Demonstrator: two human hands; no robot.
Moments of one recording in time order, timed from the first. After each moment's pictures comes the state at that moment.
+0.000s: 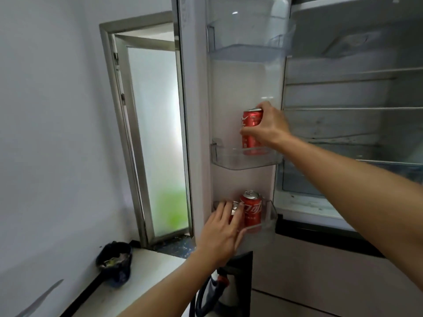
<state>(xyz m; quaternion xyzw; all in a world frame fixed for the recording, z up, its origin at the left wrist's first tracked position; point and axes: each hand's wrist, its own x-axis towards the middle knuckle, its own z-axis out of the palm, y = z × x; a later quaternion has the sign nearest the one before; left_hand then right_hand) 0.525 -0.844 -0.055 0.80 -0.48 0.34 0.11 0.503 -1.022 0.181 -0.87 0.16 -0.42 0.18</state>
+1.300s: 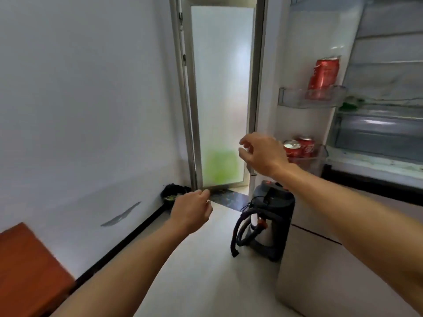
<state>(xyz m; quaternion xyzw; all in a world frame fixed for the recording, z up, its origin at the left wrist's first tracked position) 0.414 -0.565 -0.076 0.94 -0.28 0.19 0.08 0.405 -0.784 0.032 -0.94 -0.04 -0.32 0.13</state>
